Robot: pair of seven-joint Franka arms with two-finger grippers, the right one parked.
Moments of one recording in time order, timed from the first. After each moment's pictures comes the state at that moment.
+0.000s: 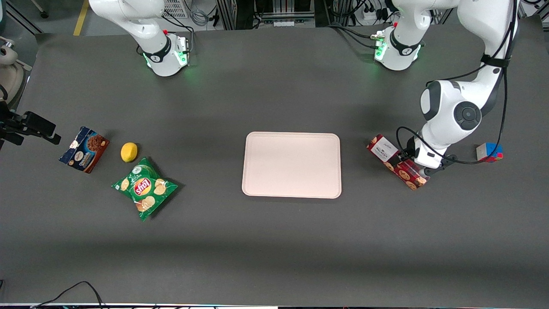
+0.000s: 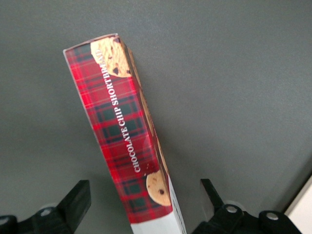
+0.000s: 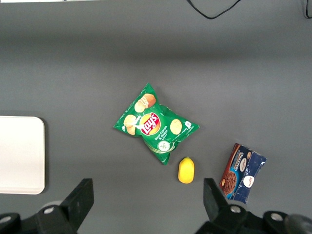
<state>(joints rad) 0.00 0.21 -0.13 -2.32 -0.11 2.53 -0.51</state>
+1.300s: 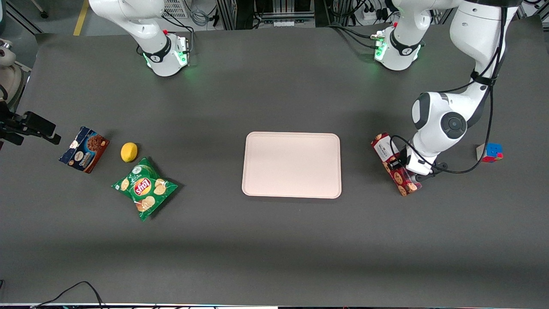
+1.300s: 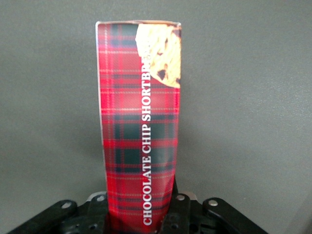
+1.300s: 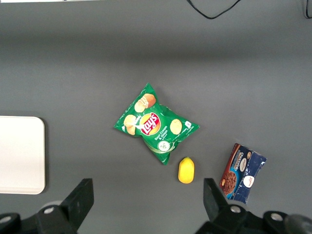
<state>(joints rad) -0.01 0.33 -0.13 -2.30 -0.06 2.66 -0.51</state>
